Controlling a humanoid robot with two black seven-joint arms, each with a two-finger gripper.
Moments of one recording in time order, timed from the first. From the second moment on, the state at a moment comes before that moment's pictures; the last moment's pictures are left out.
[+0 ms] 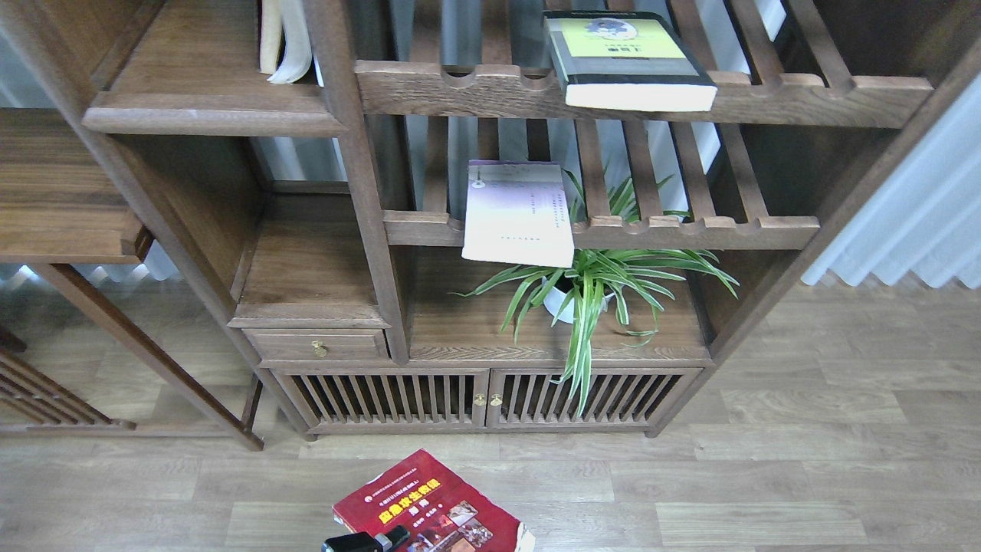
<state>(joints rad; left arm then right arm) 0.22 0.38 -0.69 -1.22 -0.65 -0.49 0.35 -0.40 -0.08 0.57 1.19 0.30 0.58 -0.03</state>
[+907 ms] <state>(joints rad) 0.16 1.05 -1.39 -1.39 -0.59 -0.49 0.15 -0.30 -0.02 0.55 1.01 0.30 0.58 -0.02</state>
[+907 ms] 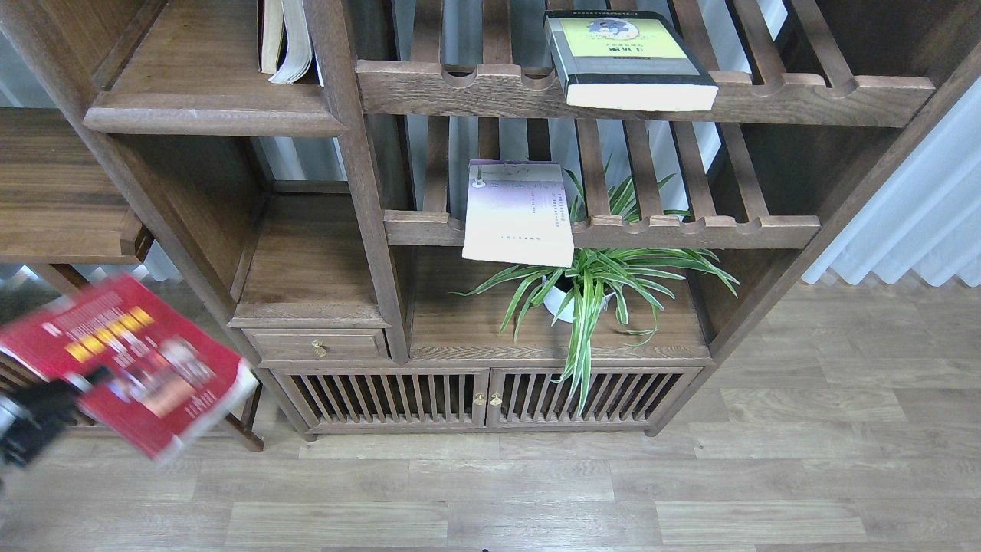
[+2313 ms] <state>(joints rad) -0.76 1.30 -0.95 -1.33 -0.59 -0.49 0.37 -0.29 0.00 0.55 1.00 0.29 0.58 -0.02</state>
